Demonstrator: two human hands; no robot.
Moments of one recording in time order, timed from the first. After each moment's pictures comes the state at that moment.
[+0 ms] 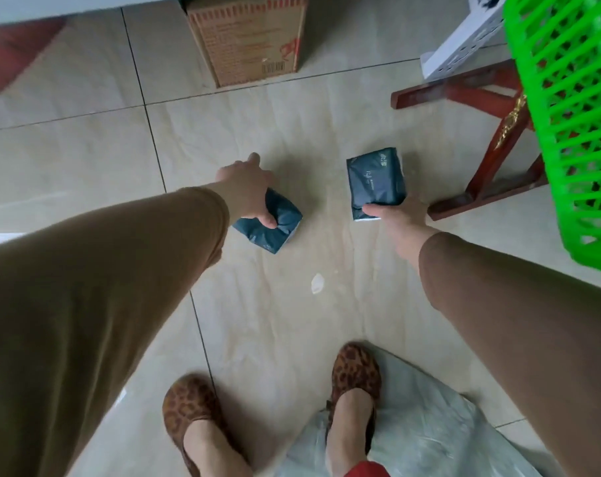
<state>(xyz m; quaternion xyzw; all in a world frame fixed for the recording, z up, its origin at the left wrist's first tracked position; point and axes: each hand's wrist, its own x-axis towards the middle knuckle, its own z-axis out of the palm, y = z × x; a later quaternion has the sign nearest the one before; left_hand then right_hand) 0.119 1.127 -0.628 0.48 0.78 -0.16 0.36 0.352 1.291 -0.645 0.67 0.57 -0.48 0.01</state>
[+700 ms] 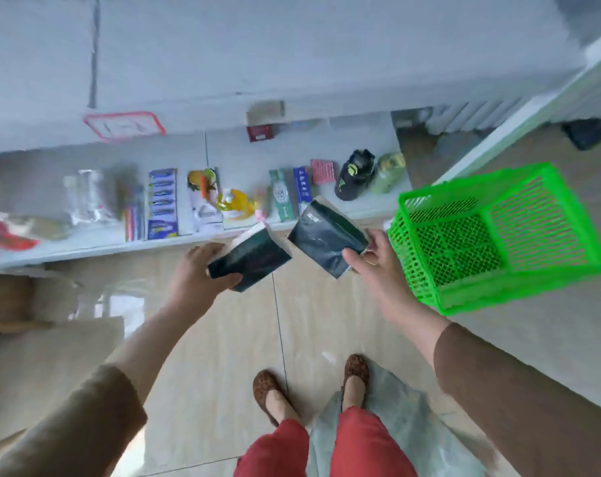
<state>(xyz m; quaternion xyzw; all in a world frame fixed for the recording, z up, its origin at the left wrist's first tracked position) 0.075 0.872 -0.018 0.17 0.88 0.35 0.27 0.263 1.129 -0.023 0.41 0.64 -0.64 -0.09</state>
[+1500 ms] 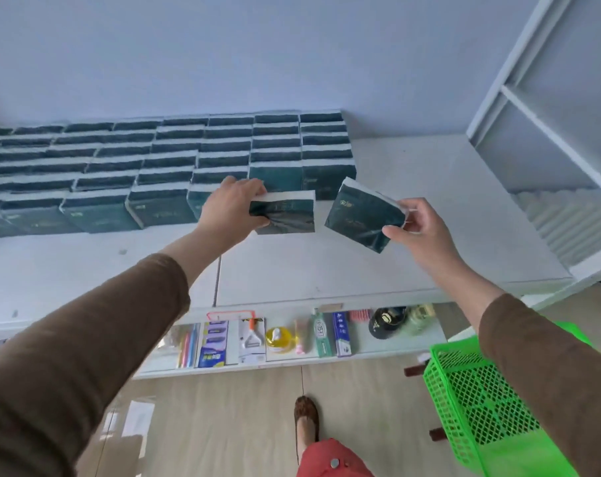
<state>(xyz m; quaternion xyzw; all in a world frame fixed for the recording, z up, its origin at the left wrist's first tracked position) -0.208 1.014 0.240 0.39 0.90 0.17 -0.03 0.026 1.278 0.209 0.28 0.79 -0.50 -0.21</state>
